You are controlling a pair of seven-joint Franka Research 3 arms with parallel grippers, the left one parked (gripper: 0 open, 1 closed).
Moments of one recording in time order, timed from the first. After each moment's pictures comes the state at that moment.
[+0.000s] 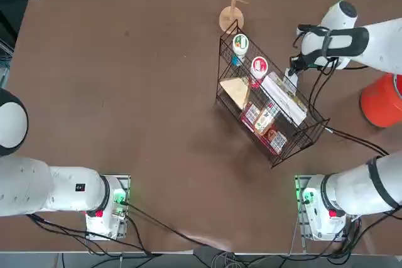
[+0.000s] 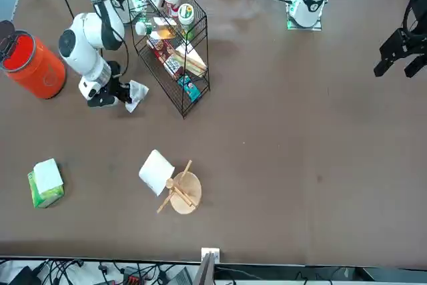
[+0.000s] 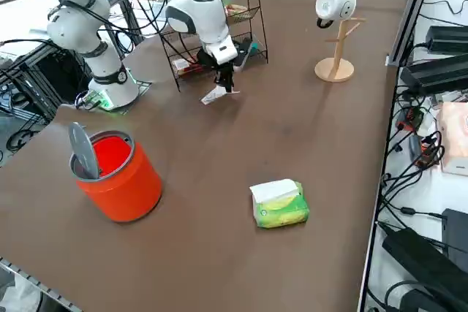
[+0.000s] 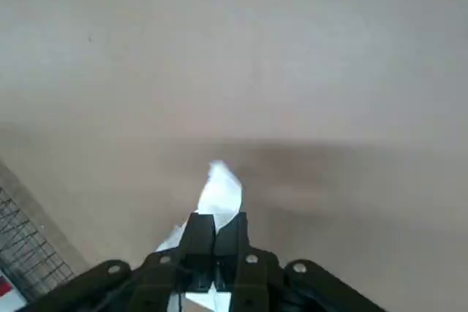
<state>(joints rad) 0.18 0.08 -0.04 -2.48 0.31 2.55 -0.18</state>
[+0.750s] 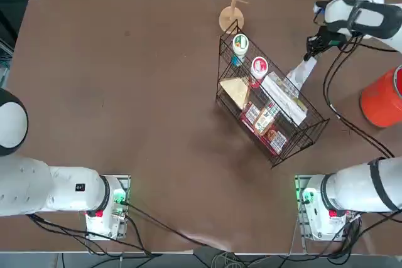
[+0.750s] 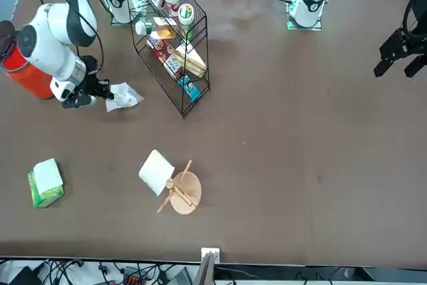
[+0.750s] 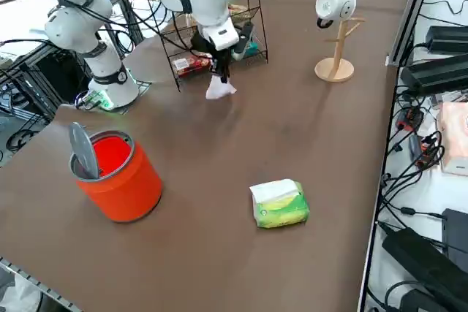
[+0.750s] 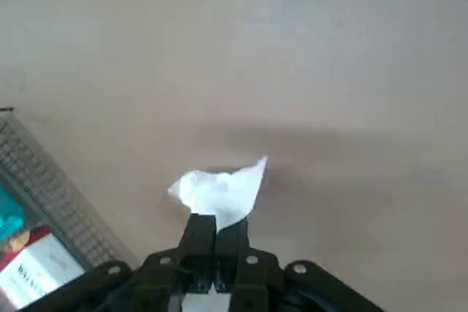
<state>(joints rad) 0.05 -0.04 -0.05 -2.31 0.19 2.17 -0.20</state>
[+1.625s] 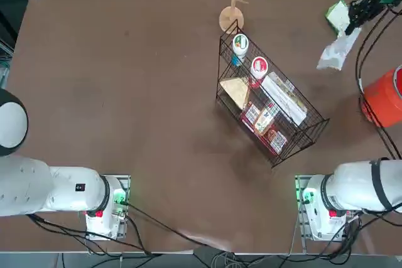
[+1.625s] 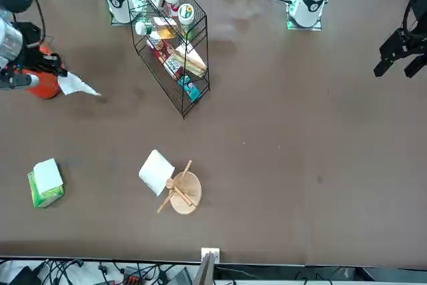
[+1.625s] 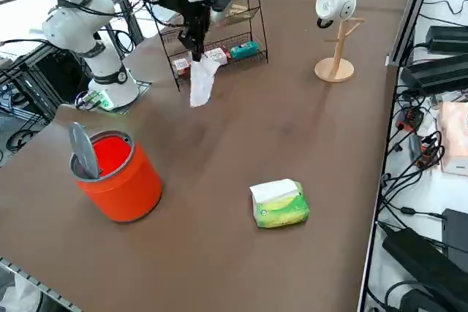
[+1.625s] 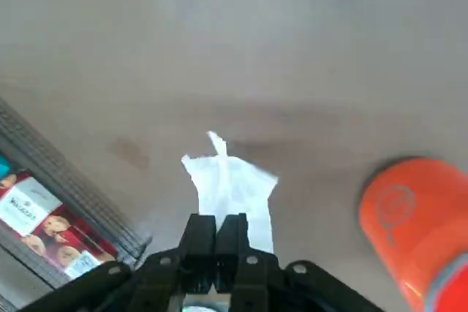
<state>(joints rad) -0.11 -0.09 -0.05 -1.94 -0.02 1.68 -0.20</state>
